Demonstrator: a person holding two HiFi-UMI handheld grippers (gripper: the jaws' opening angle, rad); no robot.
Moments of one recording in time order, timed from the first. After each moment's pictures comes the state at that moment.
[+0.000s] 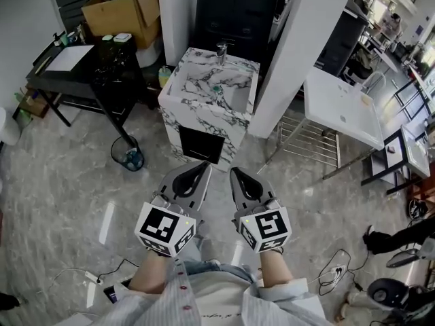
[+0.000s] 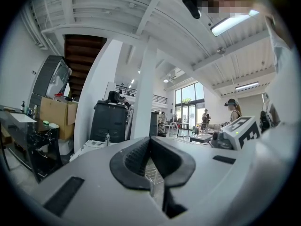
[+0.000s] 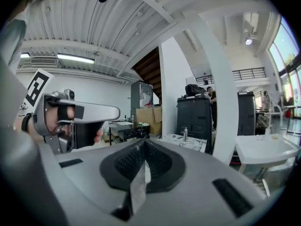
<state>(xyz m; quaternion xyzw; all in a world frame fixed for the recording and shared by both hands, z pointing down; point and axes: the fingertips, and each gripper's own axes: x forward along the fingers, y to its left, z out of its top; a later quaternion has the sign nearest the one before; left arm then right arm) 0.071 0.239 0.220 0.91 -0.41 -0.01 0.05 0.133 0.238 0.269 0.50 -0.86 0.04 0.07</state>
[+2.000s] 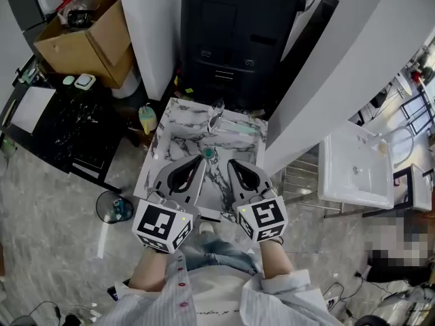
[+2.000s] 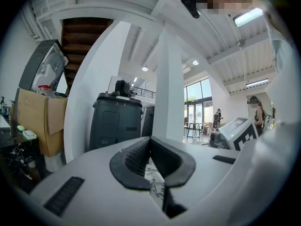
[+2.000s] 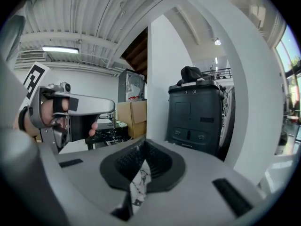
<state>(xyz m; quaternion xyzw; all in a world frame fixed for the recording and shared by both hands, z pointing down) 0.105 -0.226 0.226 0.91 -0.42 0.00 0.05 0.174 -0.233 0.286 0.50 -0.86 0.04 0.10</state>
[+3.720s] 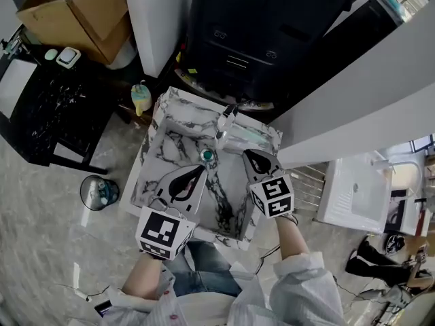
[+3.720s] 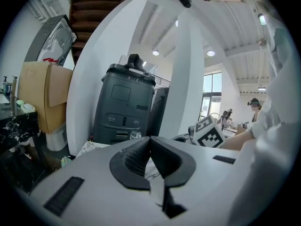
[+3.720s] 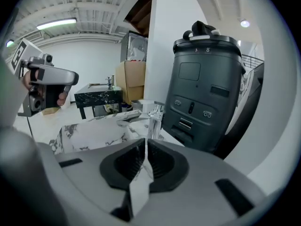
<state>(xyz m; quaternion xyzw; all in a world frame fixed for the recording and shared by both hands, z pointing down) 0.101 -0.320 0.334 0.89 -0.43 0.06 0.14 0.223 -0.380 0.430 0.44 -0.85 0.08 0.29</state>
